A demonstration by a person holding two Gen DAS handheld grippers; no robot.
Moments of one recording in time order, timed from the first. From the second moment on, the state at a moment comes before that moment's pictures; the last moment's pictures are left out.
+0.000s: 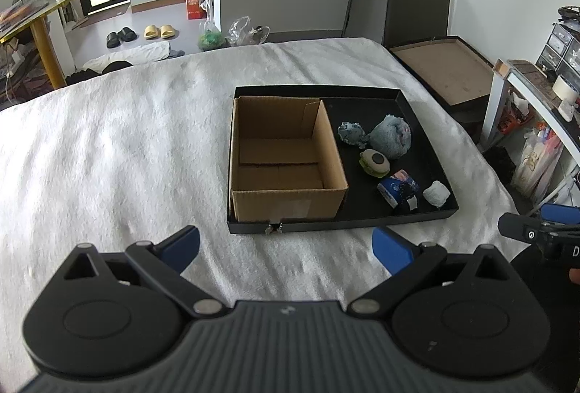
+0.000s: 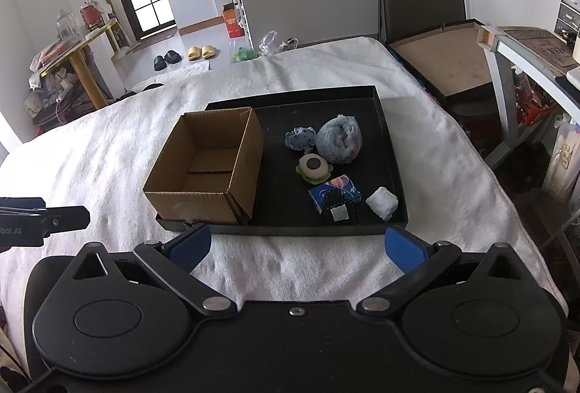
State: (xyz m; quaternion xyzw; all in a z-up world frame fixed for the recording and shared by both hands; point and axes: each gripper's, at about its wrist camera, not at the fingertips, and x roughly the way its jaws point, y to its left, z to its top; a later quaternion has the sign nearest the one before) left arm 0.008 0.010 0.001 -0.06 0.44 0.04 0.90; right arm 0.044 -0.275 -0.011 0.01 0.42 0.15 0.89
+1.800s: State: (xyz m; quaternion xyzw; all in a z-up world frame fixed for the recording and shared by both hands) left arm 0.134 0.079 -0.107 -0.12 0.50 0.12 0.85; right arm 0.191 -0.268 -0.153 0.08 0.54 0.12 0.83
